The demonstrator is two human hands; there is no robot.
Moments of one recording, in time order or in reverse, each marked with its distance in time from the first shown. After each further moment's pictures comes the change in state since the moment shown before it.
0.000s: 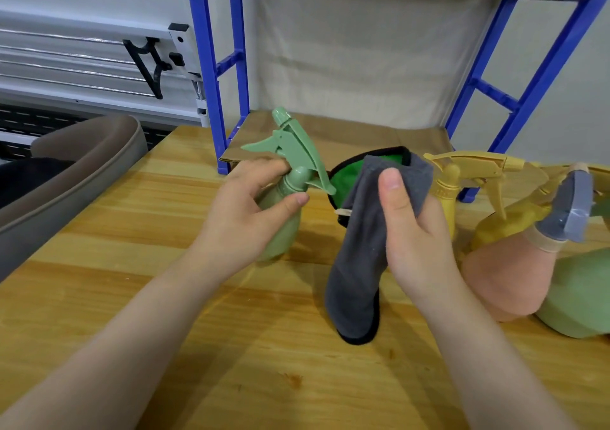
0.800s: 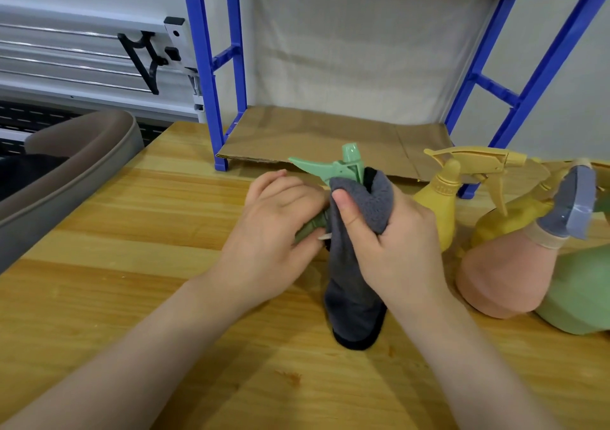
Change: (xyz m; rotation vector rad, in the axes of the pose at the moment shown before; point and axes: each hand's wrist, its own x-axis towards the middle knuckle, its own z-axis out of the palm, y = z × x) left_hand -0.018 0.013 0.018 0.381 -0.159 0.326; right_hand -0.005 0.014 0.007 -0.685 0.098 -0.344
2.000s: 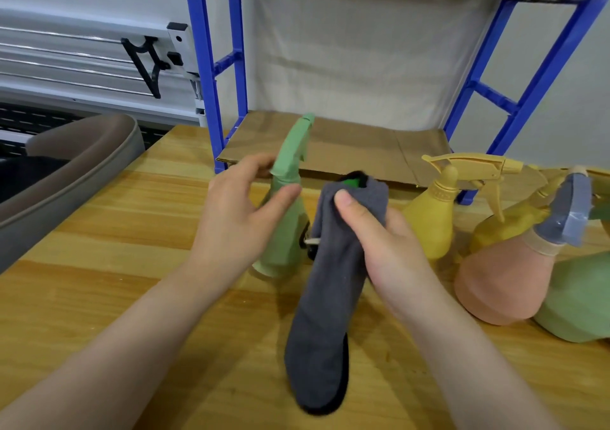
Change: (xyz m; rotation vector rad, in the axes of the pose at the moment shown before) left_hand 0.007 -0.017 -0.010 -0.320 0.254 -0.406; right_hand 0.002 -0.012 -0.003 0.905 -0.308 0.717
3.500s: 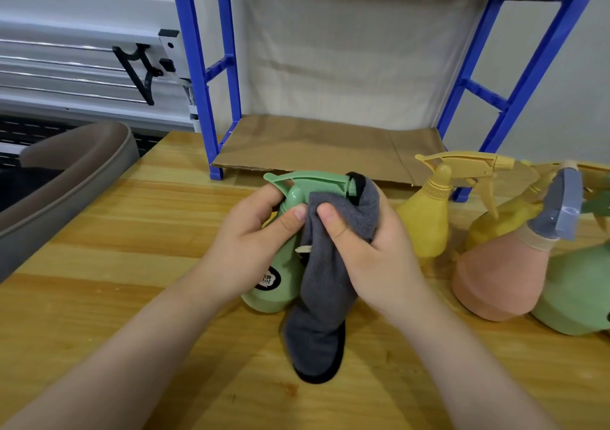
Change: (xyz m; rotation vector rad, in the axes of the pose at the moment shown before) left_hand -0.010 0.003 0.007 -0.553 -0.335 -0.063; right_hand 0.006 0.011 0.001 -0.307 0.008 -0.428
